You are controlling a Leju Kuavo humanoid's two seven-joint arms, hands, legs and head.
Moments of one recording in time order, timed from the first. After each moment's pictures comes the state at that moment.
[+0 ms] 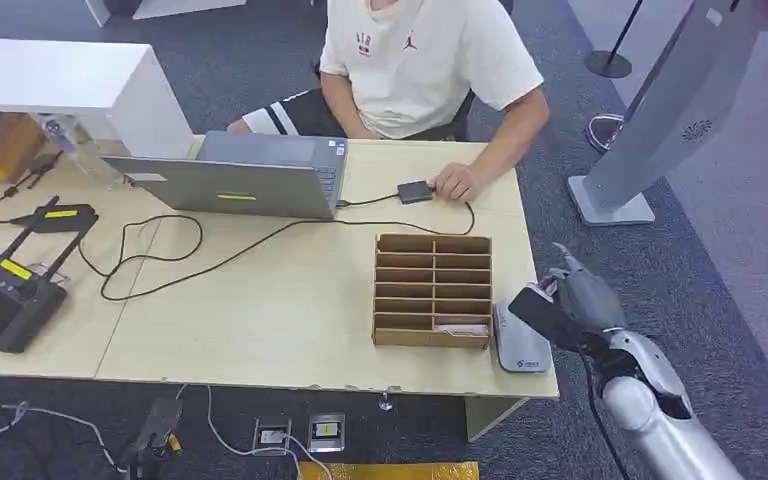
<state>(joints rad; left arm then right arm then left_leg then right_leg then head) -0.25 0.23 -0.78 -0.27 0.40 0.37 -0.22 -0.30 -0.43 0.51 -1.31 0.61 0.04 0.04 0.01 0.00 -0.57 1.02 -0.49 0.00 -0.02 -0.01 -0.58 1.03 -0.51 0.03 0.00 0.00</state>
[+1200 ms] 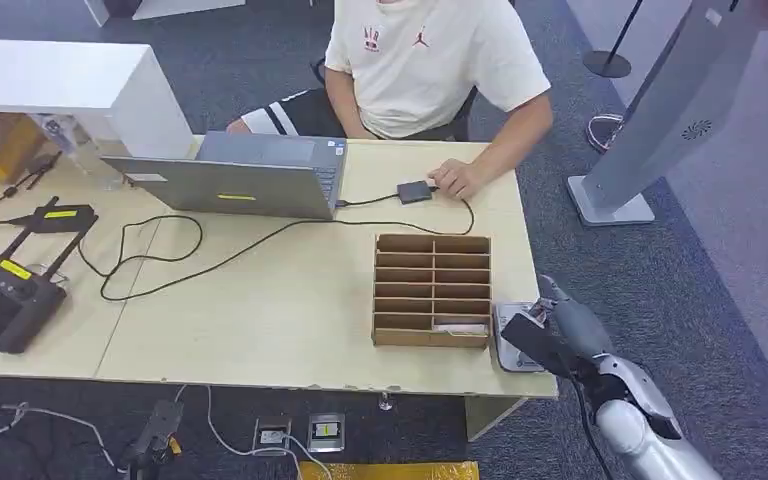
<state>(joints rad) -0.24 0.23 -0.78 -0.28 0.38 0.38 -0.22 -0.25 -0.46 0.59 -1.27 0.53 0.01 0.05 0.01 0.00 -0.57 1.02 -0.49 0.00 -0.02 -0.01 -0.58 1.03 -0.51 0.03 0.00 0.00</state>
